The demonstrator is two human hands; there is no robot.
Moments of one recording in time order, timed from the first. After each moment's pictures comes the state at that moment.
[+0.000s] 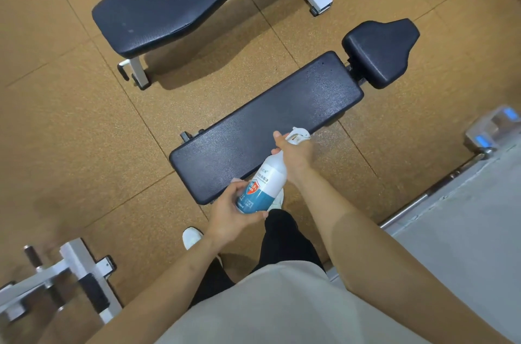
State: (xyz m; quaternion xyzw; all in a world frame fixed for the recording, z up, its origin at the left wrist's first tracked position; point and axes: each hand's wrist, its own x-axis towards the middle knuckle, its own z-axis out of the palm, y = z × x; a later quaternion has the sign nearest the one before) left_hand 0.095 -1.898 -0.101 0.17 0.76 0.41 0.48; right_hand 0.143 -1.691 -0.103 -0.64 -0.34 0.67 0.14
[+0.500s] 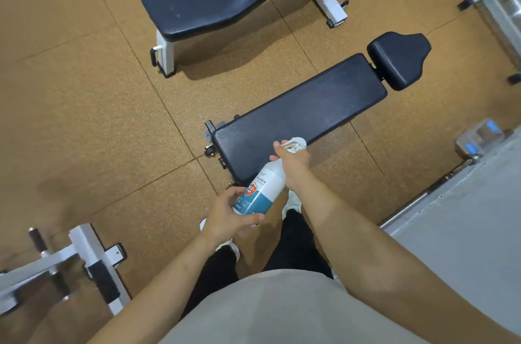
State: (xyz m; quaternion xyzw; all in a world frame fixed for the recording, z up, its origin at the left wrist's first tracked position) left_hand 0.007 -2.115 -0.101 0.17 0.76 0.38 0.50; right_hand 0.060 -1.908 -0.100 -0.67 -0.32 0.66 0.12
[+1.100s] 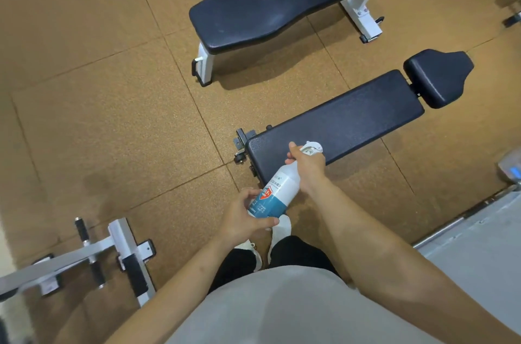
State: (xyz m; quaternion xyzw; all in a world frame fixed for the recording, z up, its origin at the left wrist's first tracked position) left_hand -0.041 -2.151 -0.077 0.15 0.77 0.38 0.49; right_hand 0.001 -1.941 -0.085 -0.64 -0.34 0.68 0.11
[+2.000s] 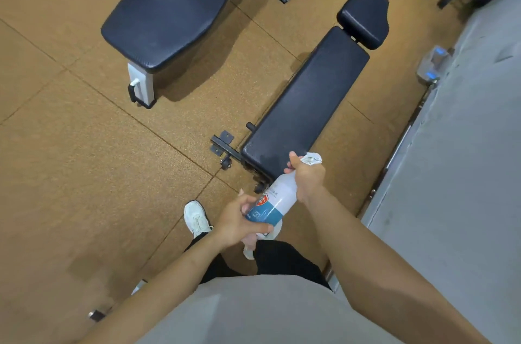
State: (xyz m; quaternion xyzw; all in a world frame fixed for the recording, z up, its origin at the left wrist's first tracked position) left_hand -0.266 -2.175 -0.106 0.30 0.62 0.25 0.68; right_hand -0.116 -2.022 -0.083 -0.80 -0.17 0.53 0.23
